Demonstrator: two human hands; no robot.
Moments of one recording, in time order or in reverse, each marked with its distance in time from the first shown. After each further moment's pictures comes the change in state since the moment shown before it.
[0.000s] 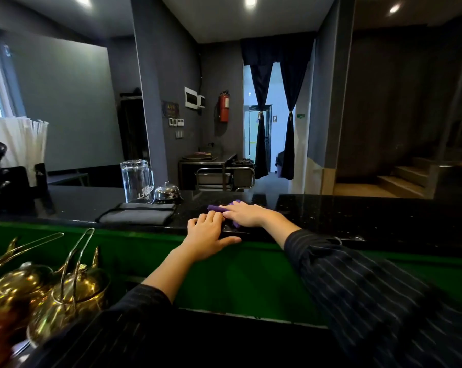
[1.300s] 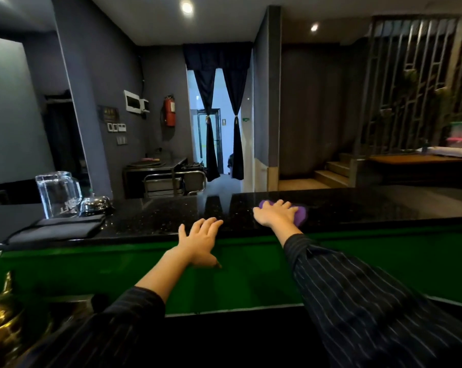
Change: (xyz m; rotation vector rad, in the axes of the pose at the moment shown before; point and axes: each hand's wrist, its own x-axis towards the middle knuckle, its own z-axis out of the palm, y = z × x) left_hand 0.006 0.133 0.011 0.068 -0.320 0.187; right_hand -0.149 0.150 -0.016 -0.020 0.225 0.807
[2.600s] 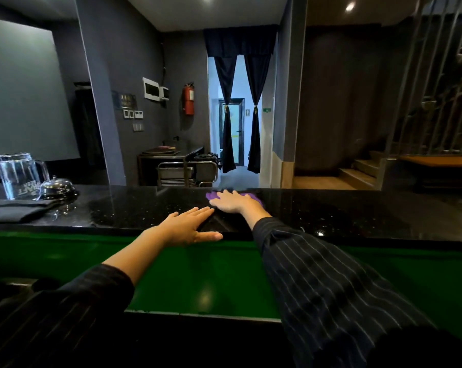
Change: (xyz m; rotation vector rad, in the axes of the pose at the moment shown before) left_hand 0.059 0.104 -0.026 -0.128 -0.079 -0.065; right_hand 0.101 0.024 -0.003 0.008 -0.244 -0.584
